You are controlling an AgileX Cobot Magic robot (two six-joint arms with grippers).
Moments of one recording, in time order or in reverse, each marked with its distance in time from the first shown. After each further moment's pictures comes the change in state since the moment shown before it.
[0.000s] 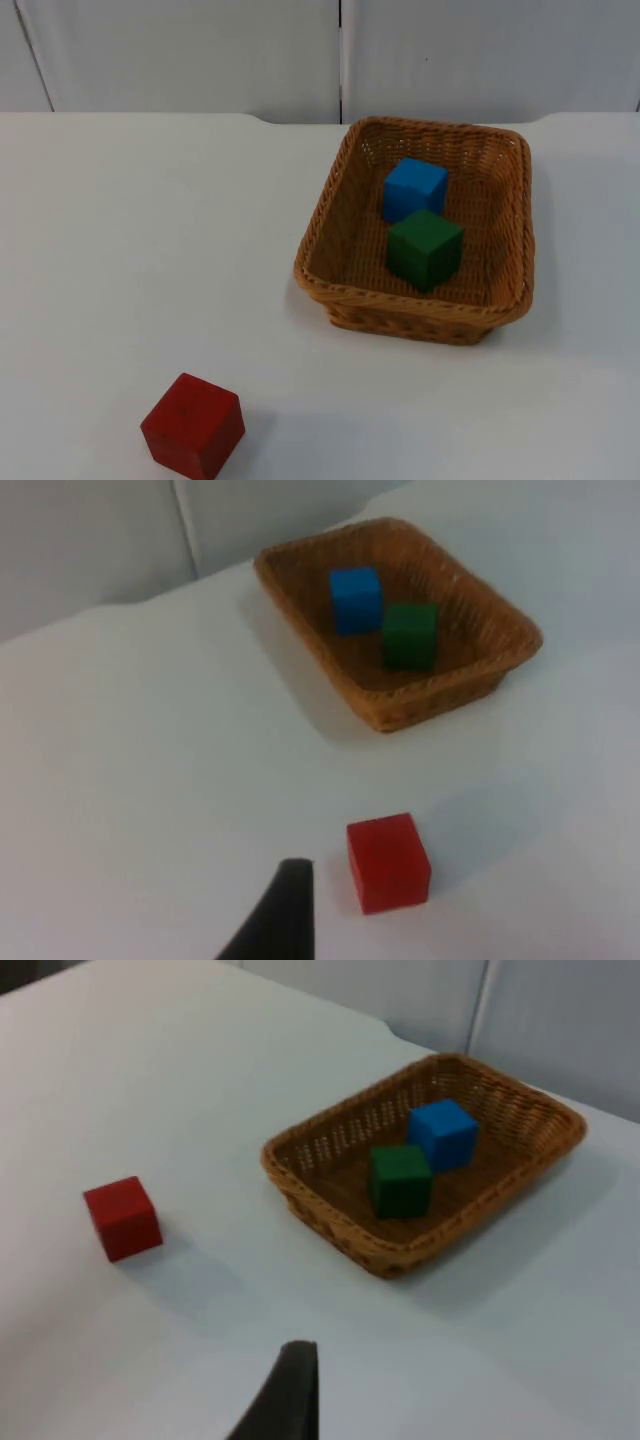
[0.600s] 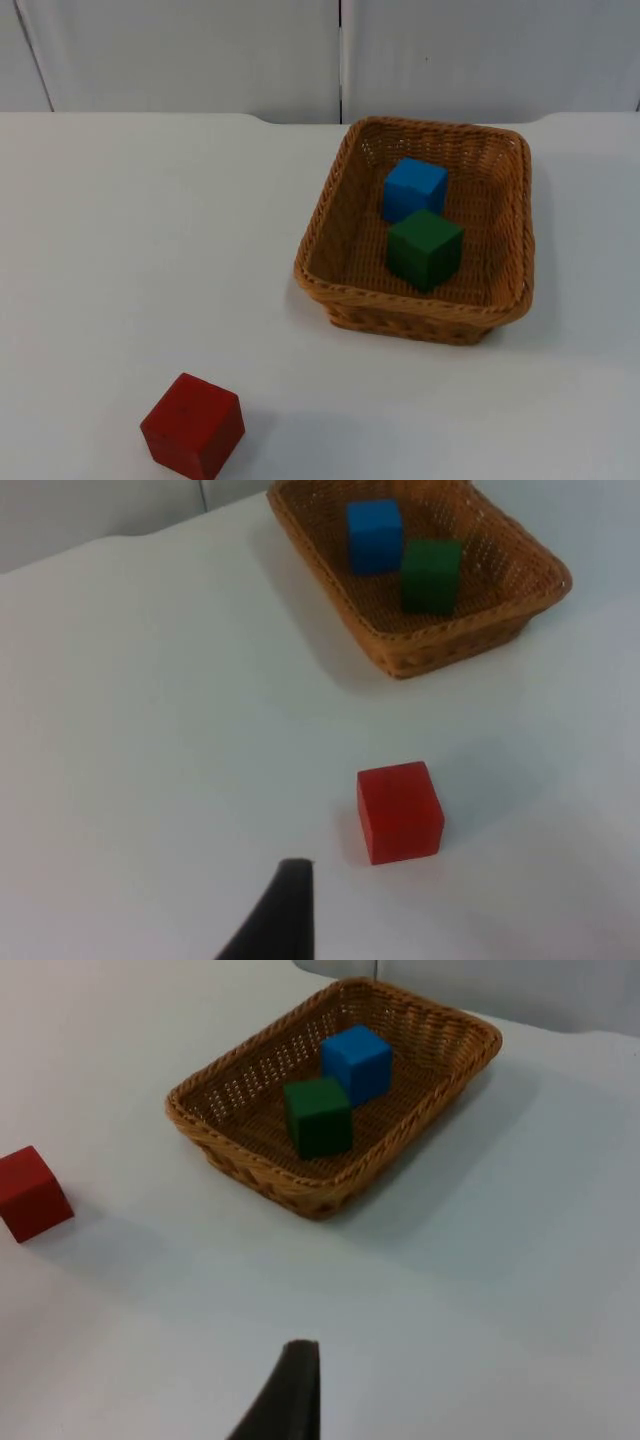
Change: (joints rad) right arm 0.000 -0.066 0.094 -0.141 0.007 0.159; left arm 0.000 0.000 0.056 0.028 0.014 -0.037
